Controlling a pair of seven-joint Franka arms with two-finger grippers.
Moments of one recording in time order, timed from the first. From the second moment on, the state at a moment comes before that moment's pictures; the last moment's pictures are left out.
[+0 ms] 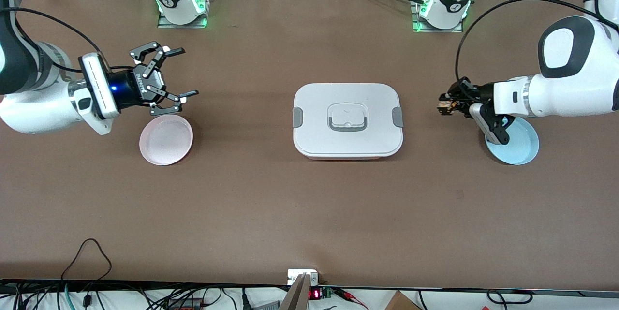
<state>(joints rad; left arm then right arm) 0.20 0.19 -0.24 -1.83 -0.34 1.68 0.76 -0.07 0.30 0.05 -1.75 1.30 1.28 -1.70</state>
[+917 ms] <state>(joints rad) 0.42 0.39 -0.24 -1.88 0.29 2.06 1.54 -0.16 0.24 -0.02 -1.43 0.51 1.28 -1.08</state>
